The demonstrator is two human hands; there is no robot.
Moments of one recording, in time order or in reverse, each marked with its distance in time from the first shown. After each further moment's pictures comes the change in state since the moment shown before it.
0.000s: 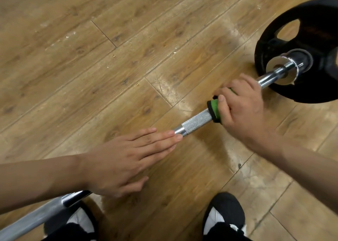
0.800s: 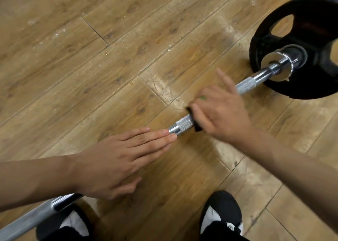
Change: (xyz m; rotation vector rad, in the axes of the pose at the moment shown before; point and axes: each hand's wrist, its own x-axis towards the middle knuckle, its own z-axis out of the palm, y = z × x) left_hand 0.002 -0.001 -0.003 0.049 -0.012 -0.001; right_hand 0.007 -0.027 0.000 0.004 -0.139 -0.179
